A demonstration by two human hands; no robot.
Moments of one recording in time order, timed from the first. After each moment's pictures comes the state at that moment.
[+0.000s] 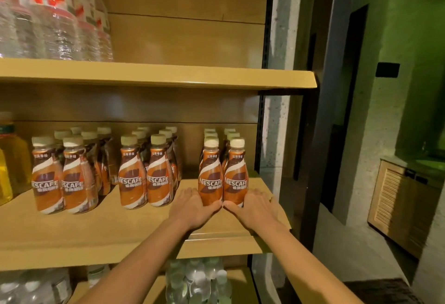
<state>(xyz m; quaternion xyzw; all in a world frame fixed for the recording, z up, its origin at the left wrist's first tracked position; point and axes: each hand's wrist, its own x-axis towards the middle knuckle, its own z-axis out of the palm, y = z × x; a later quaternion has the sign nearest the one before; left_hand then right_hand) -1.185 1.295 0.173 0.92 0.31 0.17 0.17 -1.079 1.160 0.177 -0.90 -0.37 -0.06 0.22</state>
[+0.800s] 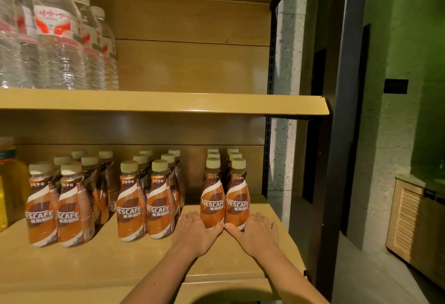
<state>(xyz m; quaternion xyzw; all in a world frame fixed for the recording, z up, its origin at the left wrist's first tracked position) -1.157 1.323 0.161 0.89 0.35 0.22 0.20 -1.064 1.187 0.181 -0.91 -0.36 -0.03 0.21</state>
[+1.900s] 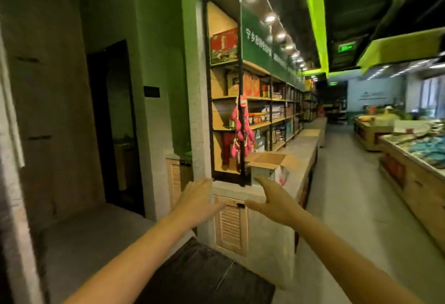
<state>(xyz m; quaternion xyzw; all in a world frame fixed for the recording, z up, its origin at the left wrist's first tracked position) -1.158 0.753 0.268 0.92 -0.26 0.13 0.26 -1.170 0.555 0.247 -0.94 -0.07 -0.18 0.28</state>
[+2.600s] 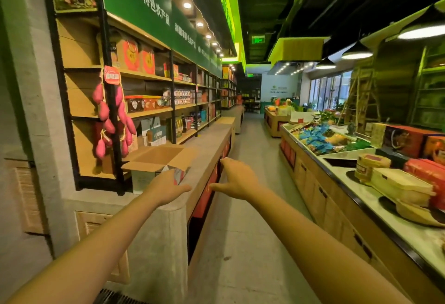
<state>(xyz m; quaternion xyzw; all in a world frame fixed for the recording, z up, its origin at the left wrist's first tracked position) -0.874 0.236 0.216 0.90 -0.29 -0.01 0.32 -0.974 0.072 0.234 -0.98 0.11 -0.17 0.08</state>
